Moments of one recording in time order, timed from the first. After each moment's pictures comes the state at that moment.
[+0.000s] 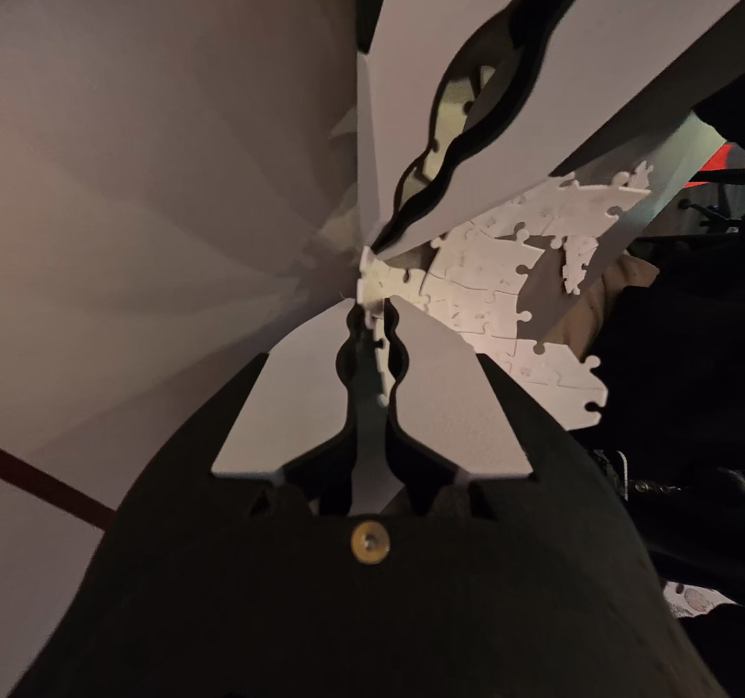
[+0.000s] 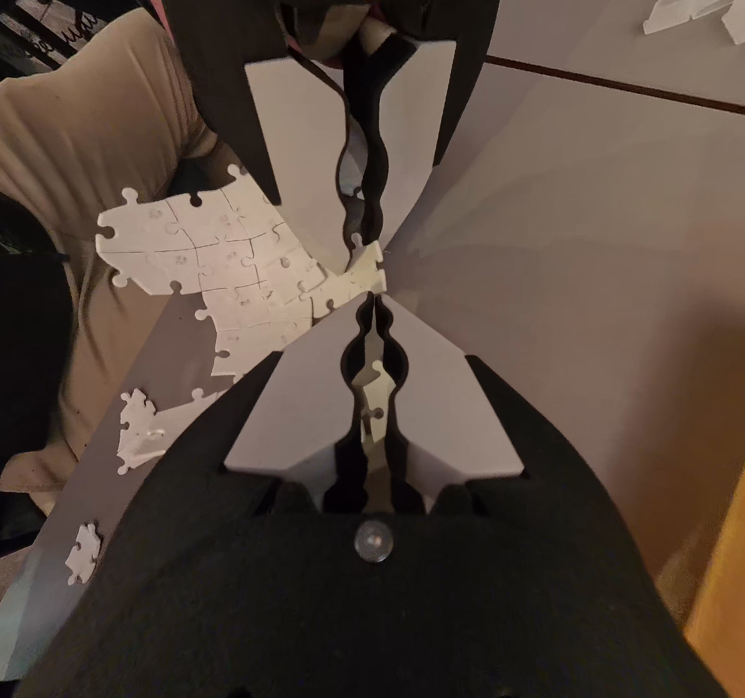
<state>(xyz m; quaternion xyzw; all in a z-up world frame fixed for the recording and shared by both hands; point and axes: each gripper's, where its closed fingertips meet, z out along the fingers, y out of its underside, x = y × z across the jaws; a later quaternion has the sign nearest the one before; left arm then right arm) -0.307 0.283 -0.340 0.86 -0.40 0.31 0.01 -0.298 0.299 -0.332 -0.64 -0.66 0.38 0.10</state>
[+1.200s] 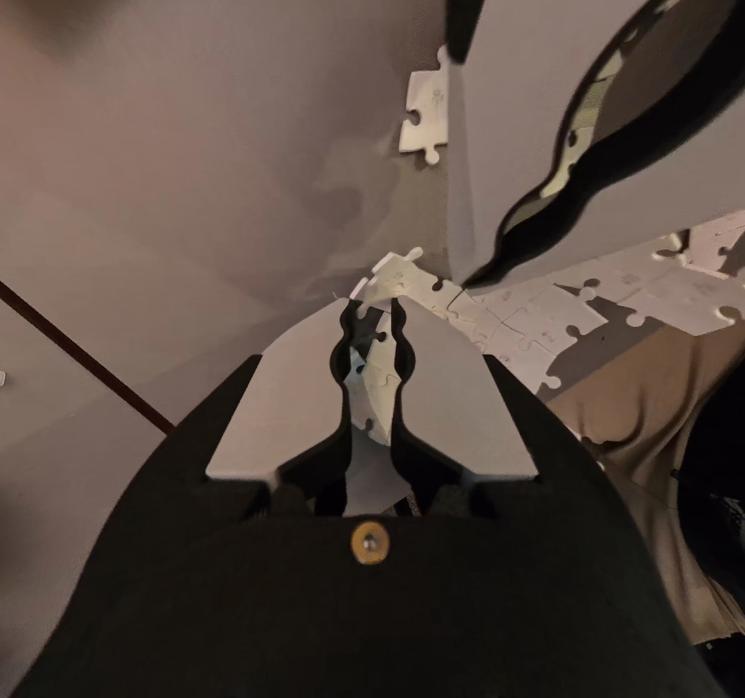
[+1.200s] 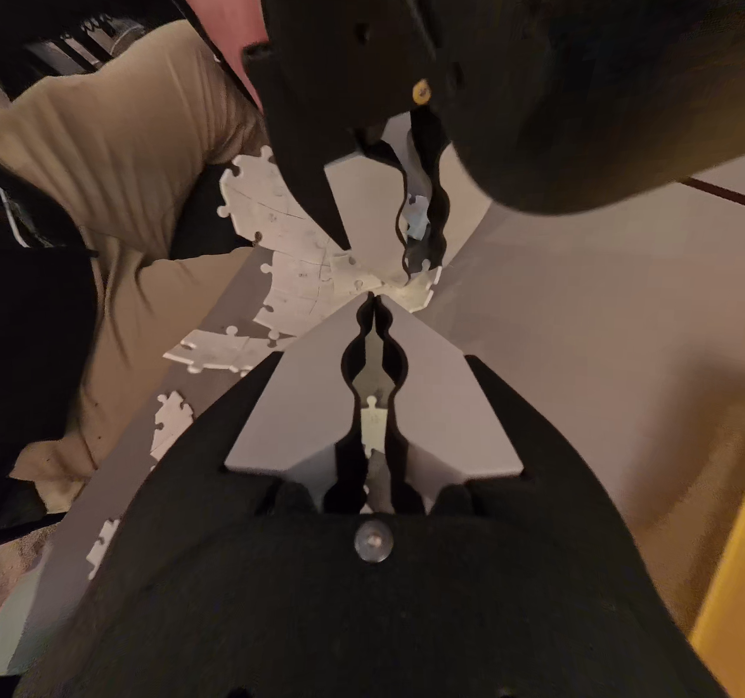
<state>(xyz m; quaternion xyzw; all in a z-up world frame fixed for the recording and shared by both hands) -0.323 0.291 -0.343 0.88 -0.45 0.16 -0.05 -0.303 0.279 -0.303 -0.61 -0.68 0.39 0.12</state>
